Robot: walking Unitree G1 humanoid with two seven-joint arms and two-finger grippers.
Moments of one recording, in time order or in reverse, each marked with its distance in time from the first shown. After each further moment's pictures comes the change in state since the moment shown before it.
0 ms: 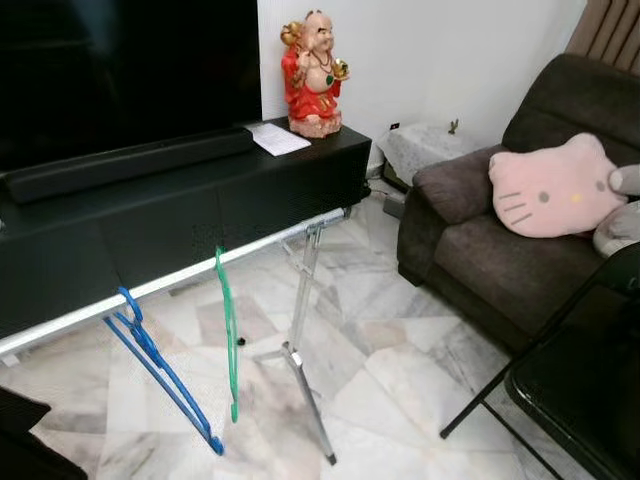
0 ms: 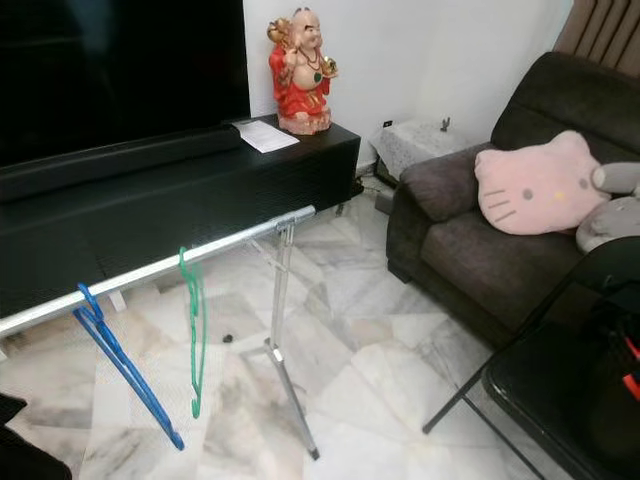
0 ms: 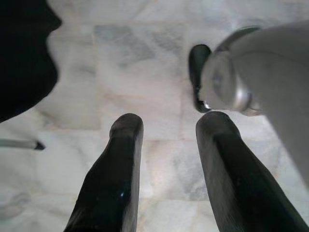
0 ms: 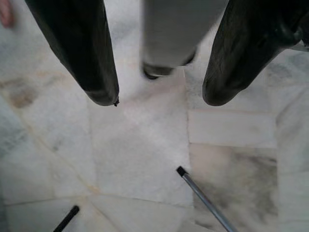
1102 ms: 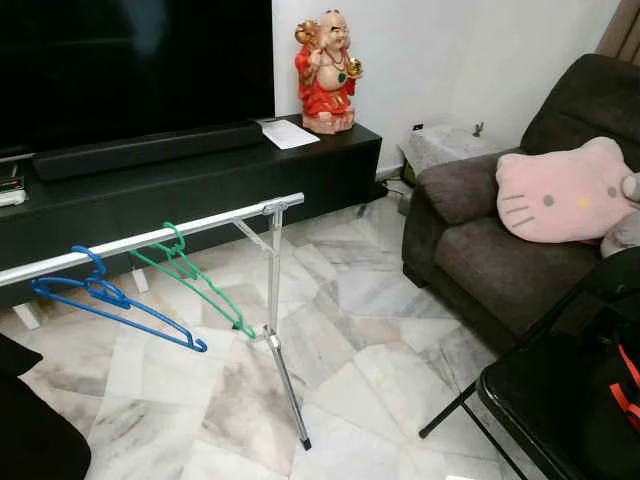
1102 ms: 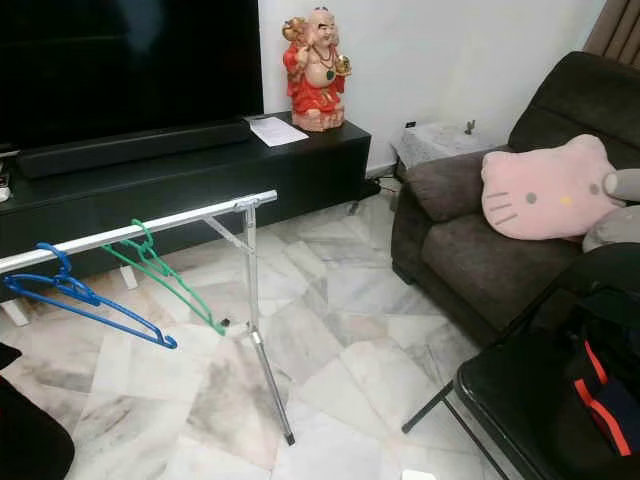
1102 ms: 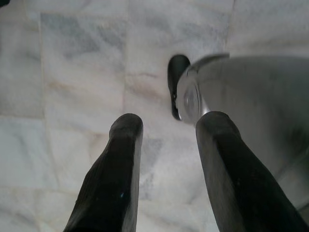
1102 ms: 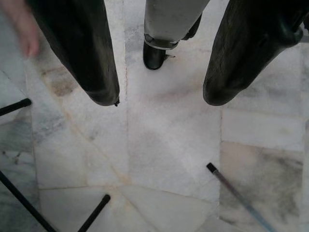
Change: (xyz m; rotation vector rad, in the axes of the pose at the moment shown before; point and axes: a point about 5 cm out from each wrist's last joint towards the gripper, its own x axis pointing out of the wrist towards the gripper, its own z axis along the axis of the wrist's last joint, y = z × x) left arm 0.002 -0.026 0.023 -0.046 -0.070 -0.046; right arm 0.003 -0.009 0.017 0.023 -0.033 -0.007
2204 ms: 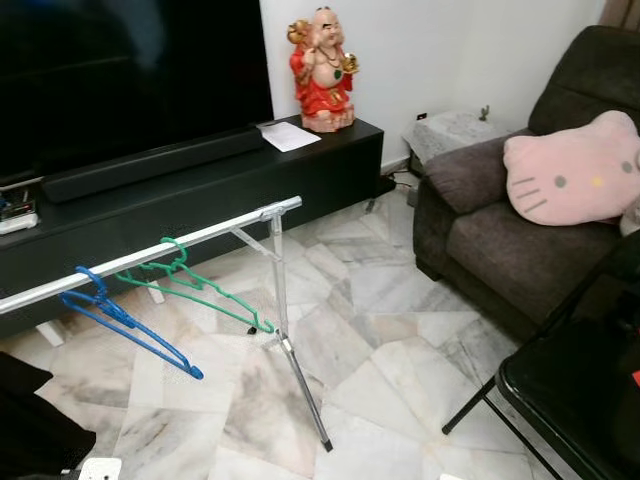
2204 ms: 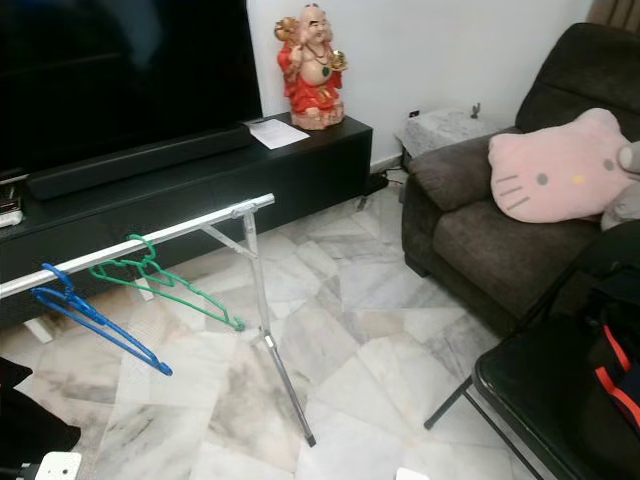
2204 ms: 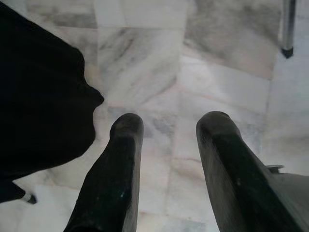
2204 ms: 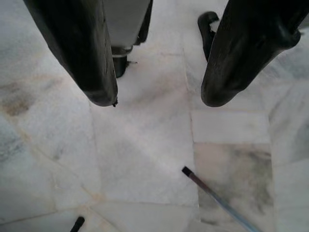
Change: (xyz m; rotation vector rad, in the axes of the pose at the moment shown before) left arm -0.010 0.071 0.065 -0.015 -0.328 0.027; right arm -0.001 0.024 -0.010 0.096 0.017 -0.015
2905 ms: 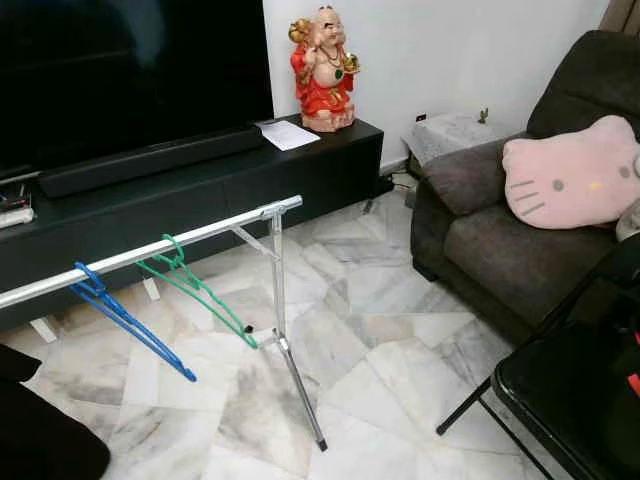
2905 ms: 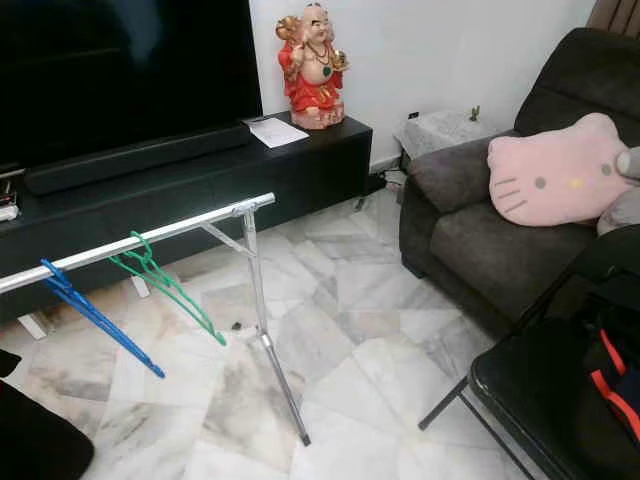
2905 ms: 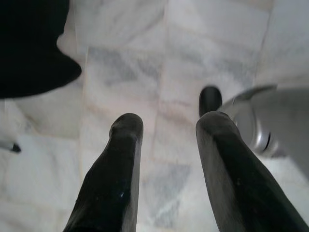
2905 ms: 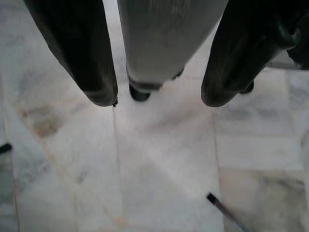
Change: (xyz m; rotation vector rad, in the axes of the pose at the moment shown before) left arm -0.023 -0.014 -0.067 -0.005 0.175 0.000; right arm -0.009 -0.024 -0.026 -0.048 0.049 -0.036
